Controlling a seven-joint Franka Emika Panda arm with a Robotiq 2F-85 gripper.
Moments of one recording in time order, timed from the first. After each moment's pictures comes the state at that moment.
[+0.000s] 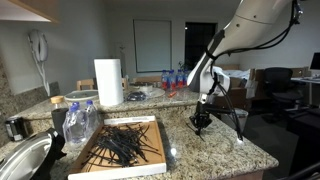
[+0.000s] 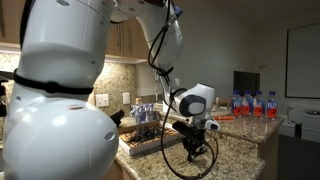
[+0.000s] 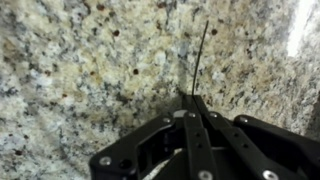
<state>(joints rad) -0.06 0.19 -0.02 -2.44 0.46 2.59 -0.27</state>
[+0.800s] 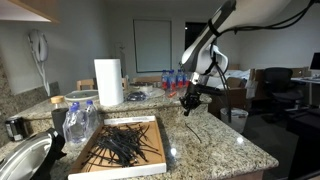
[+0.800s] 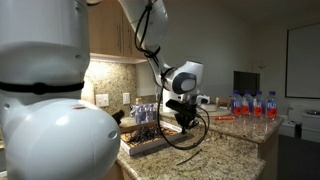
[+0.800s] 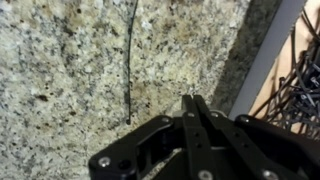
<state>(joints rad) -0.02 -0.02 0.03 -2.42 0.42 2.53 -0.22</state>
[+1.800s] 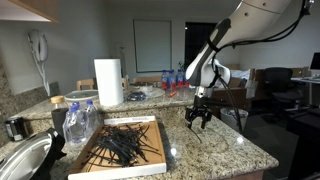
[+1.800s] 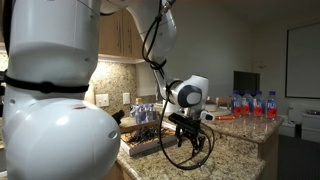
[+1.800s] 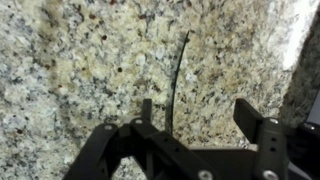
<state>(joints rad) -0.02 0.10 -0.03 -2.45 0.35 2.51 -0.18</state>
